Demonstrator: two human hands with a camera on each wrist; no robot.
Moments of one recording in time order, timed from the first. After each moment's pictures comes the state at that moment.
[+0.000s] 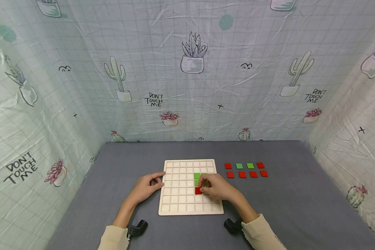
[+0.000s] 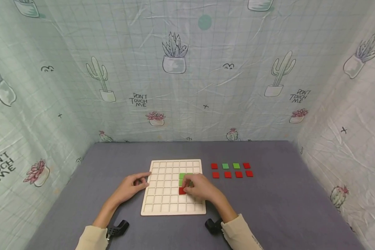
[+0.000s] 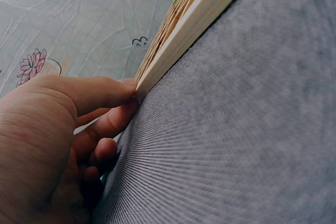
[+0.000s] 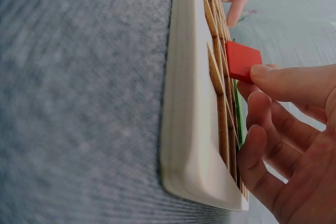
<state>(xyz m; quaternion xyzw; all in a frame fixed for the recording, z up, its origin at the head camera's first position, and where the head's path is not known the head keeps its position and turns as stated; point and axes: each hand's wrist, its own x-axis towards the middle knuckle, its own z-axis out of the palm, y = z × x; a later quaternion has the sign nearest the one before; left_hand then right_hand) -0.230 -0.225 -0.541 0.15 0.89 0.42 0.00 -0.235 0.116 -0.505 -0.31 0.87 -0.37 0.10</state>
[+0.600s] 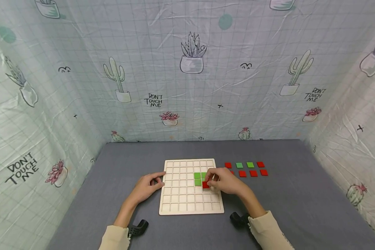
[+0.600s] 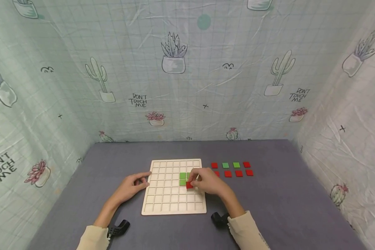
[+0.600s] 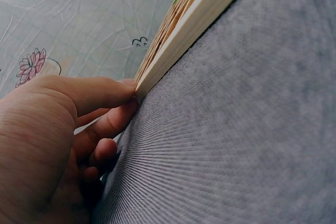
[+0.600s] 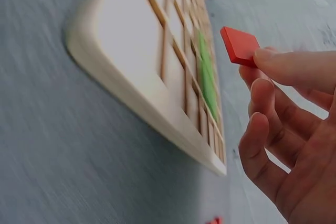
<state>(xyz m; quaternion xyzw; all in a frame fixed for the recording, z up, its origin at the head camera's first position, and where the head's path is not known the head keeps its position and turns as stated) -0.228 -0.223 -0.537 0.15 0.90 0.42 -0.01 -0.240 0.144 -0.483 -0.31 0.86 -0.40 0.10</state>
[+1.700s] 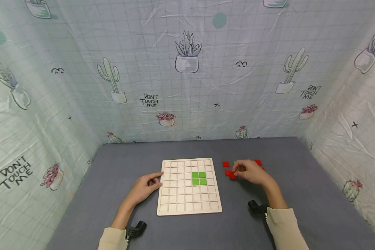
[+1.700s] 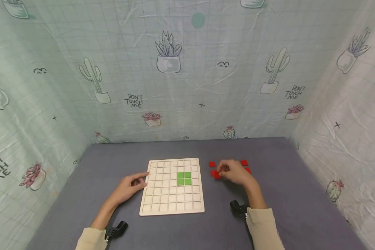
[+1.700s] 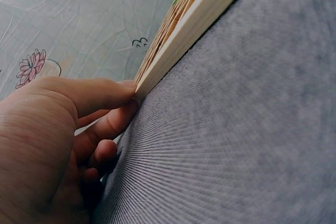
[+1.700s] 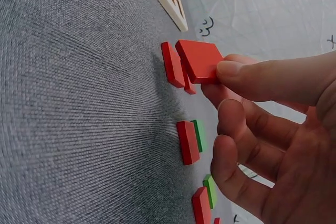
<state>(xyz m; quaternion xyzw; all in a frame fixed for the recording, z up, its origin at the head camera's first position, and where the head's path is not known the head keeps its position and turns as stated) -0.228 -0.222 -0.537 0.15 0.89 0.42 0.00 -0.266 0.247 -0.488 -0.21 0.89 -0.40 0.11</state>
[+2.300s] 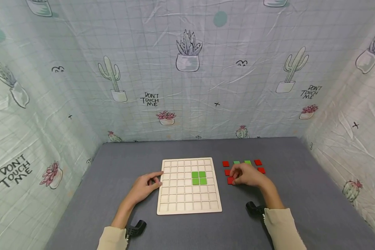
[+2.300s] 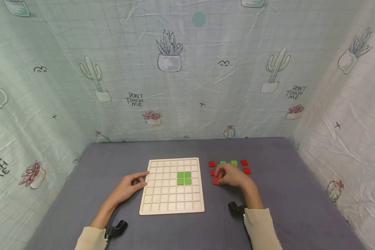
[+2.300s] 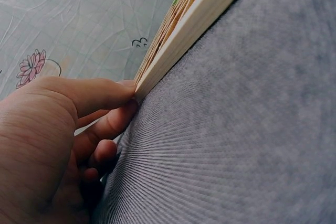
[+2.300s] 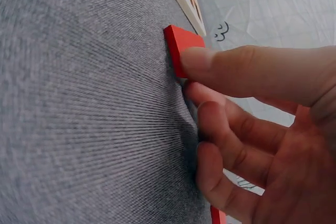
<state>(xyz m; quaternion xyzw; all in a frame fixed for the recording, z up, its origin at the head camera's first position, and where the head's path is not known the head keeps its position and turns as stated) -0.230 -0.224 -0.541 0.15 0.89 0.43 0.00 -0.266 0.238 -0.498 -0.23 0.87 -0.41 0.15</state>
